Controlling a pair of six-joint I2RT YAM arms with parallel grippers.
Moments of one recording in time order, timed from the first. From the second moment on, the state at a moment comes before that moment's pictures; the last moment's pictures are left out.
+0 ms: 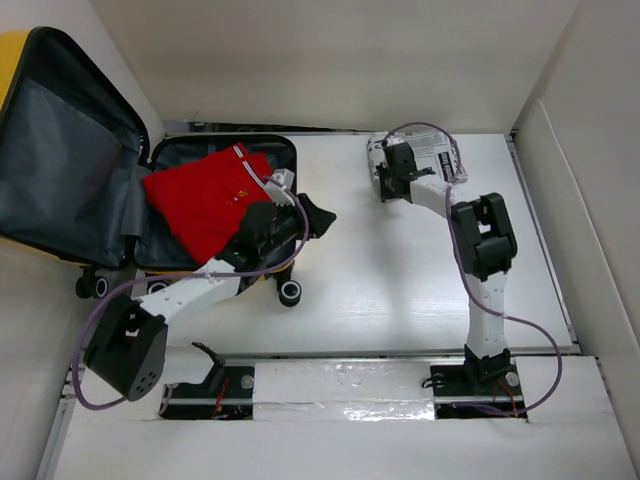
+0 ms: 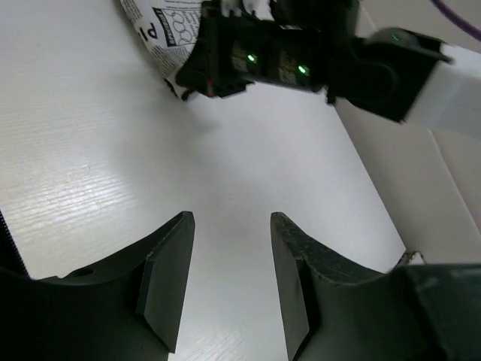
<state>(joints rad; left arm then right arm) -0.59 1.25 0.69 0.40 0.16 -0.65 0.33 2.23 1.70 -0.26 0.14 0.14</state>
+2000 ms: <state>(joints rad) -0.84 2.12 1.33 0.18 -0.38 -0.90 0.34 0.58 0.46 0.11 -0.13 0.31</state>
